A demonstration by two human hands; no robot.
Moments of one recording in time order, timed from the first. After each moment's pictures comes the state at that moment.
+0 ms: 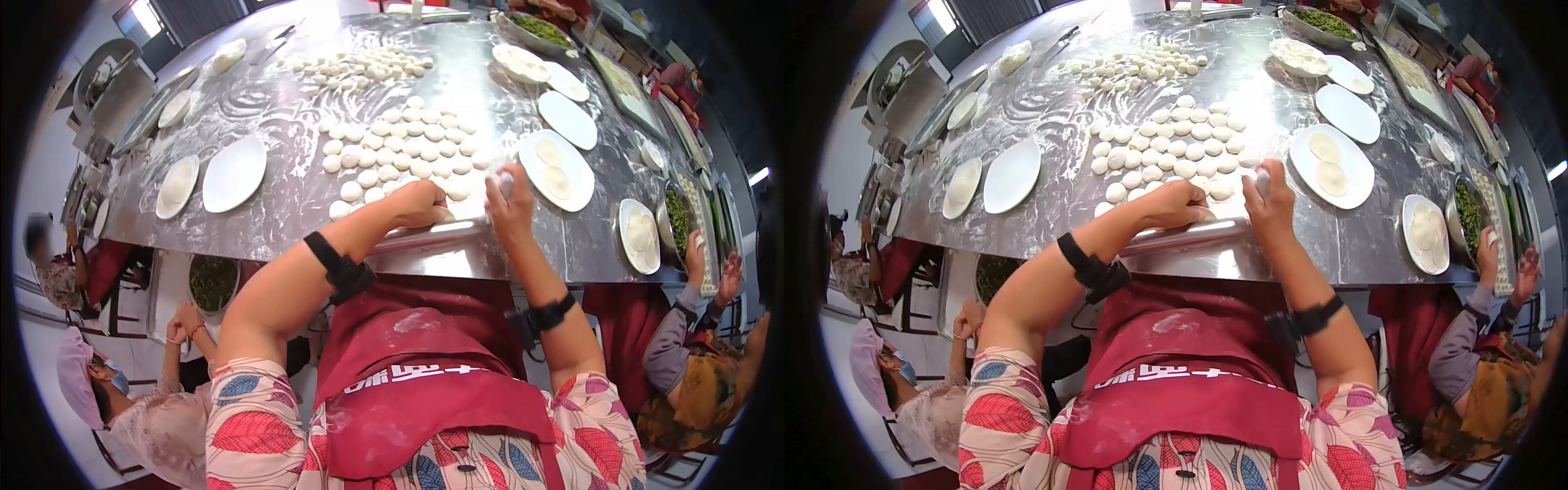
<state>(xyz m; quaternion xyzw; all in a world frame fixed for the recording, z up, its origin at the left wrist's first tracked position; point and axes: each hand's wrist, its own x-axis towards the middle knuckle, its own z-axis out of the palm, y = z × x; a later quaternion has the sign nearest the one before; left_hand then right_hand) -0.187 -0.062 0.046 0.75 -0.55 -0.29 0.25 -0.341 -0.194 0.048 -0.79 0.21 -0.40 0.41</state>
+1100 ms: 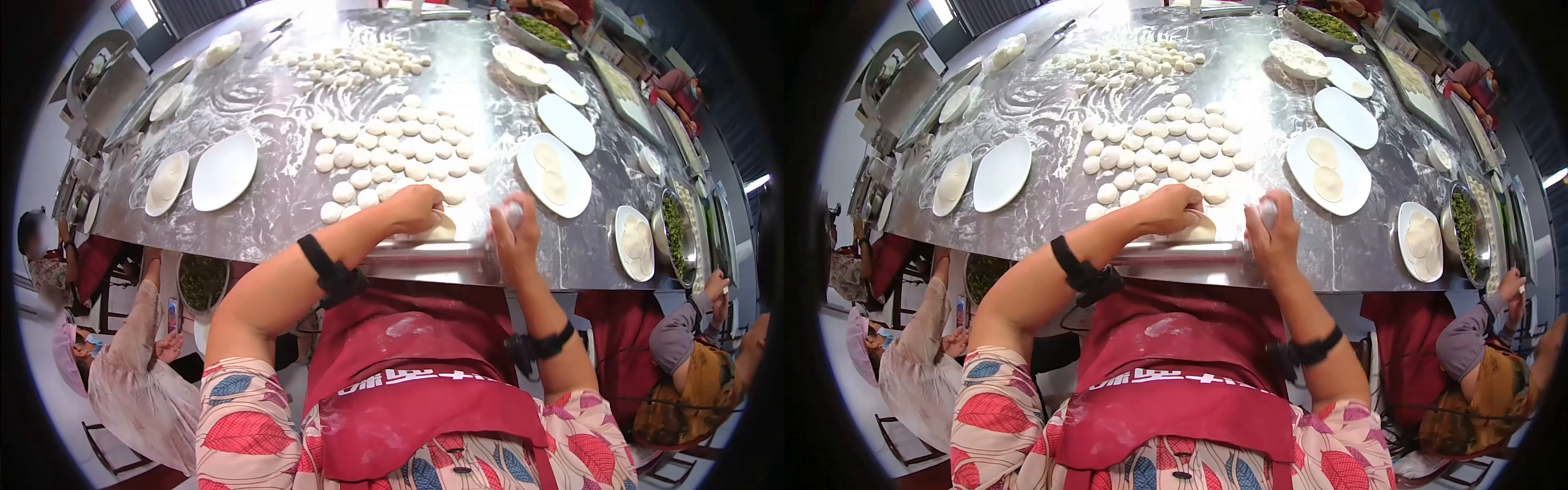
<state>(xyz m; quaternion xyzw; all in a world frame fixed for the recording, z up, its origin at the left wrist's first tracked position) -0.191 -0.066 0.040 0.74 -0.53 -0.29 0.28 -0.375 -0.184 0.043 -0.78 0.20 -0.38 0.45</state>
